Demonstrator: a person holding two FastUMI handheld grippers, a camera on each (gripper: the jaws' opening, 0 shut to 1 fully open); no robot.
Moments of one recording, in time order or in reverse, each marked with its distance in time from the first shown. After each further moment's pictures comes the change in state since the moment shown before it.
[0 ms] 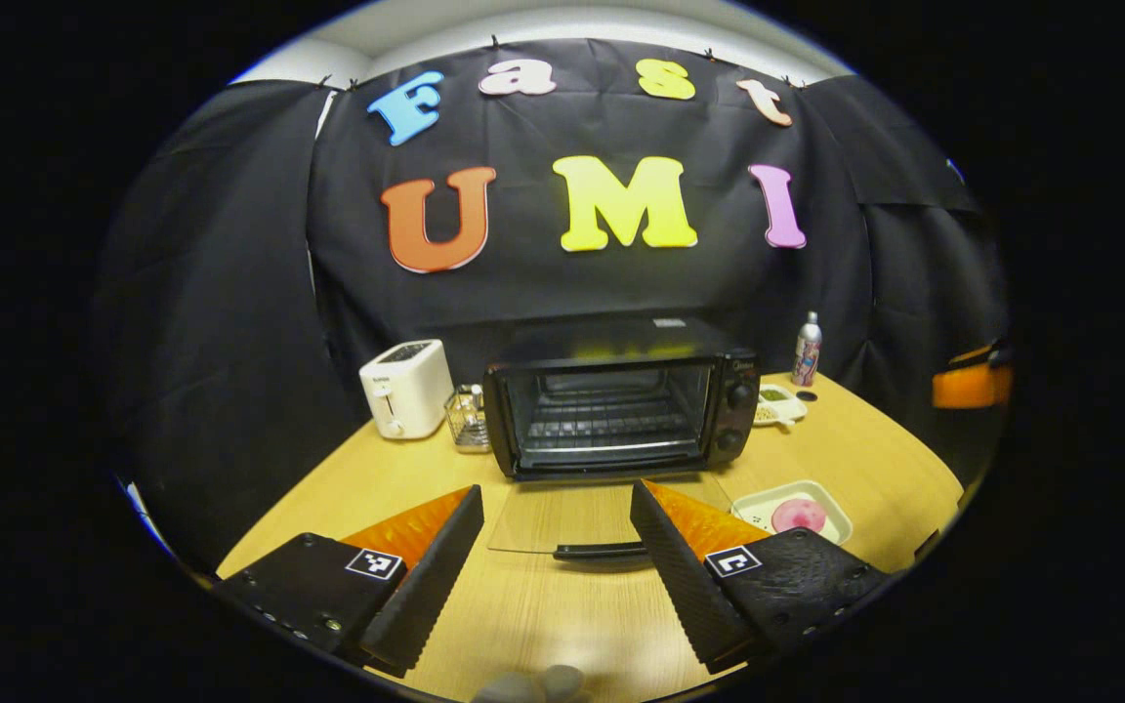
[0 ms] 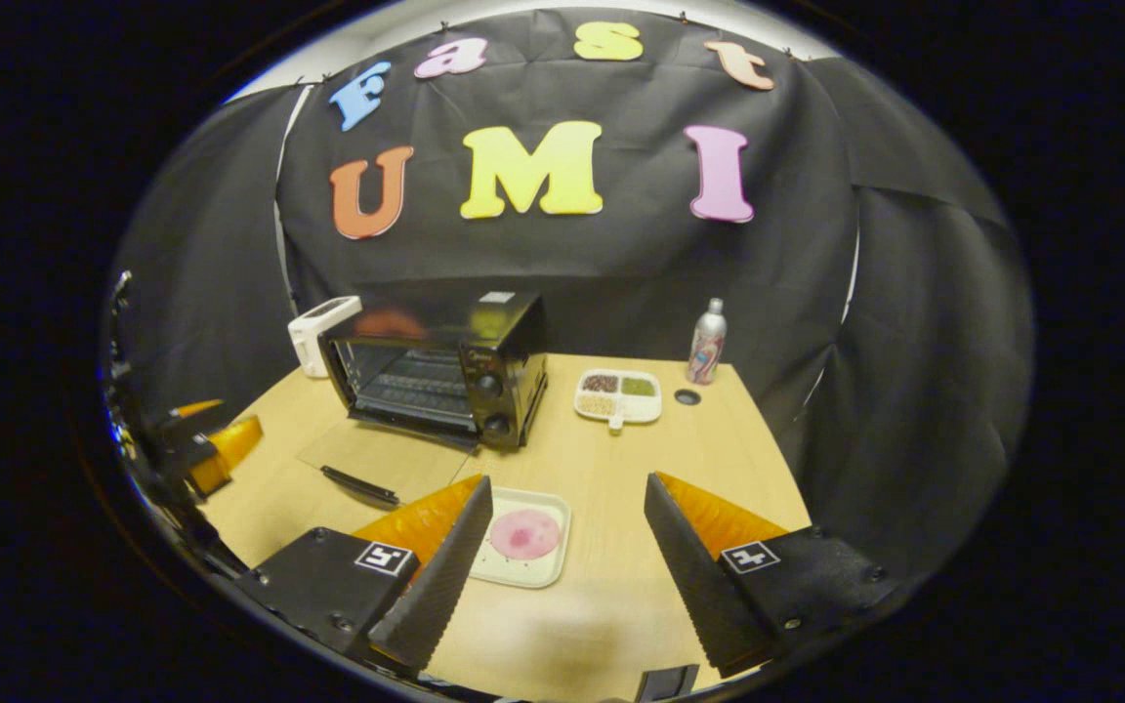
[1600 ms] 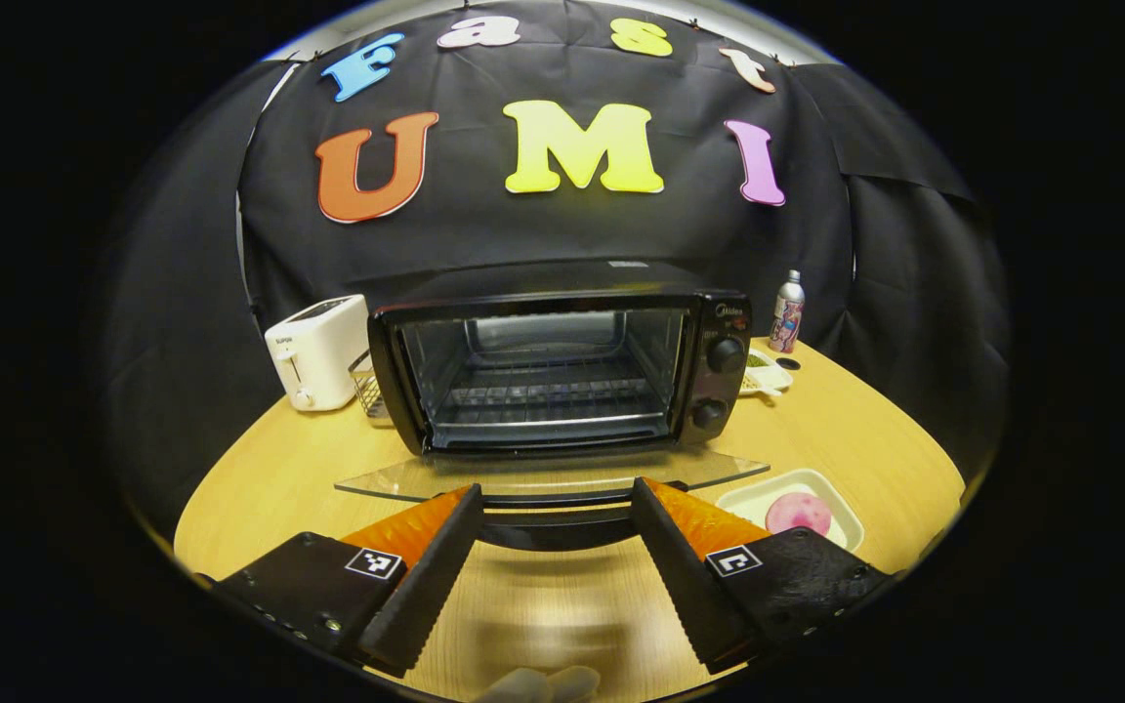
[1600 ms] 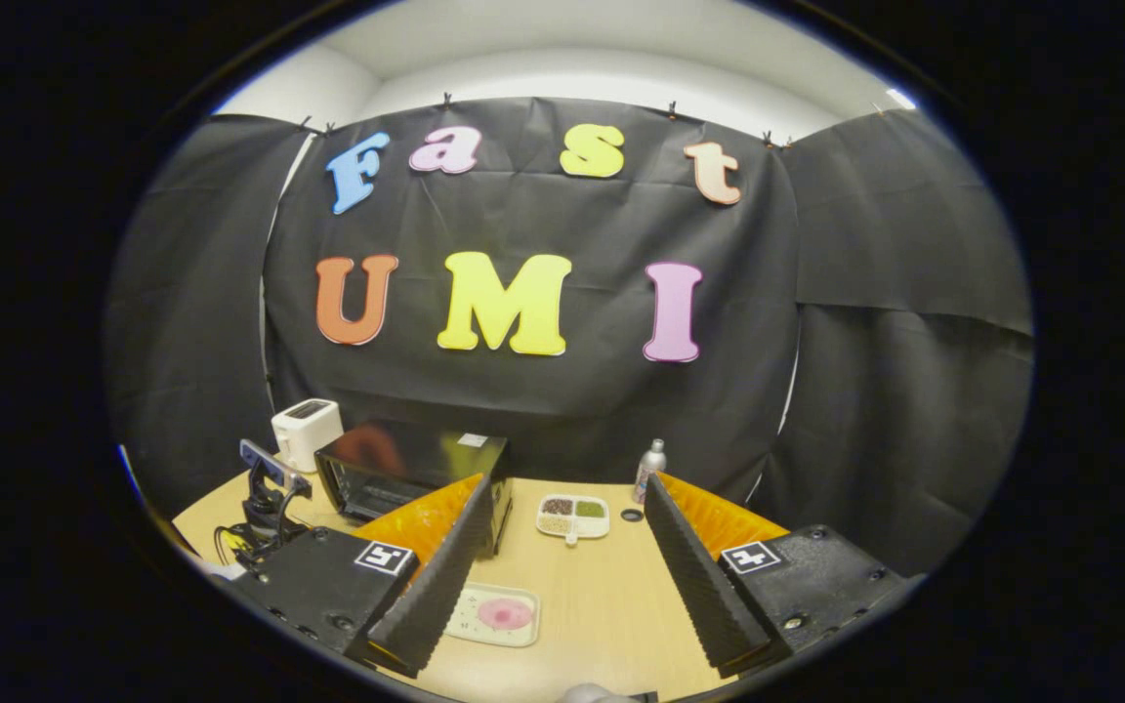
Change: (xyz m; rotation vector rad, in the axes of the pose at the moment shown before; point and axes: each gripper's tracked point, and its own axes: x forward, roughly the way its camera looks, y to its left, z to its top) left arm 0.100 -0.070 -0.078 -0.011 0.162 -0.143; right arm -0.127 0.006 0.147 -0.032 -0.361 -0.153
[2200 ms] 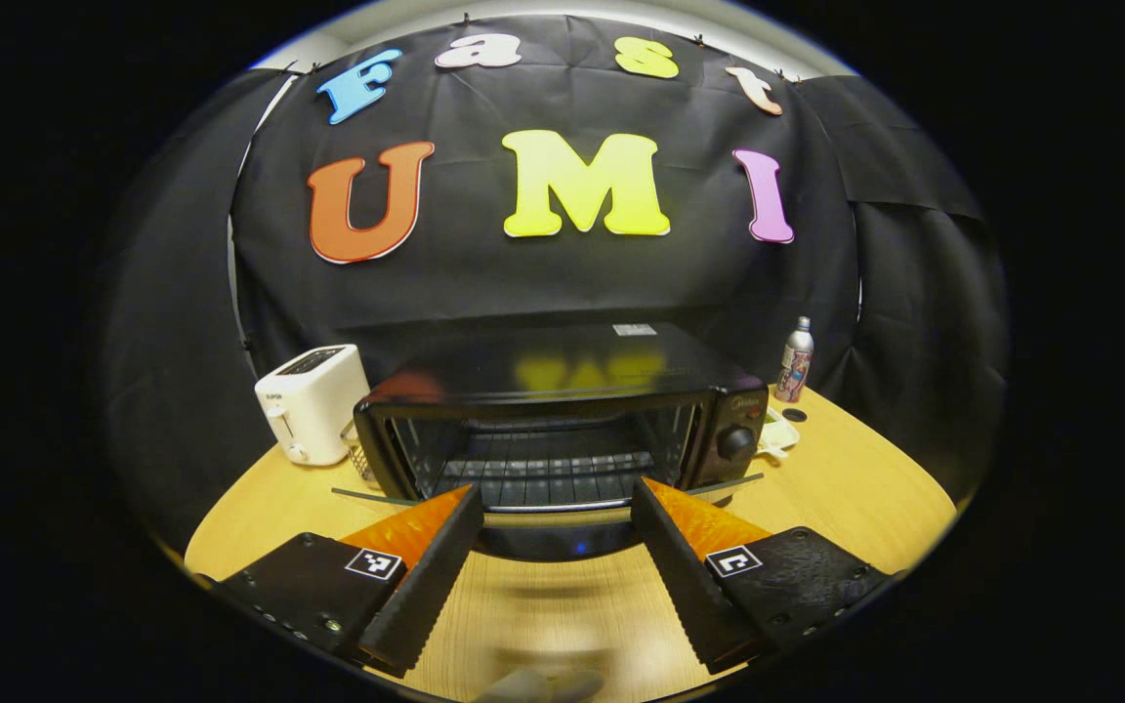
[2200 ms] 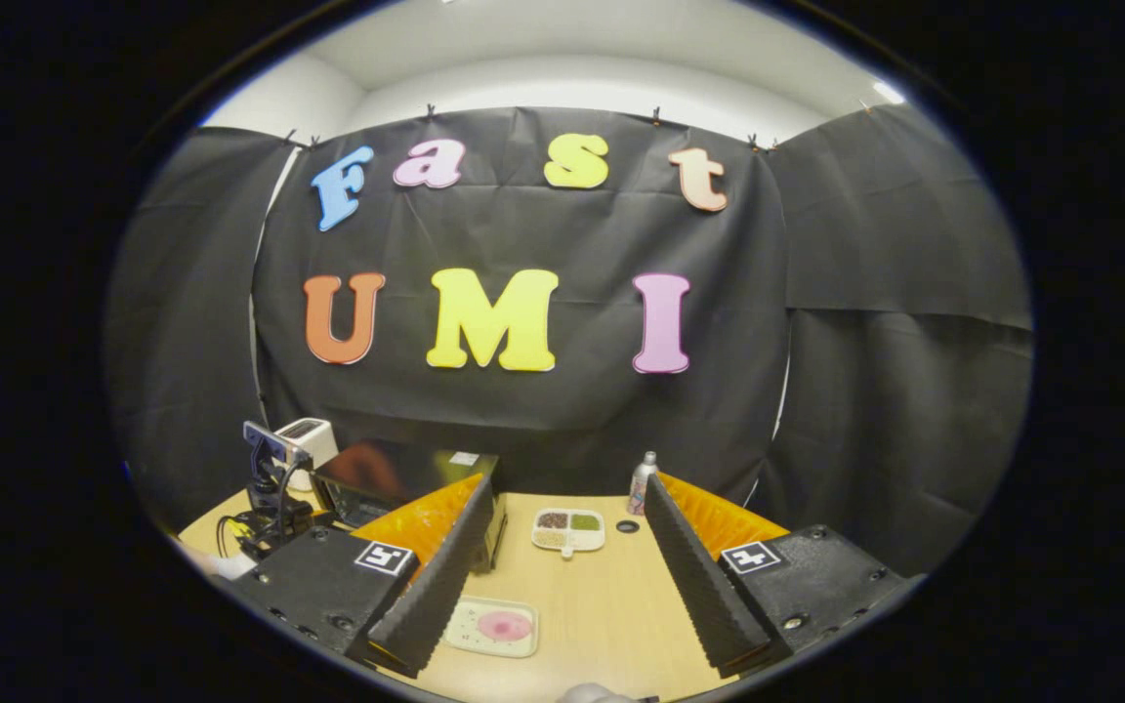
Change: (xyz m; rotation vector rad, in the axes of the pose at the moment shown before) left arm 0.021 0.003 0.066 -0.002 -0.097 0.002; right arm 0.001 -0.010 0.024 0.027 -0.037 -0.014
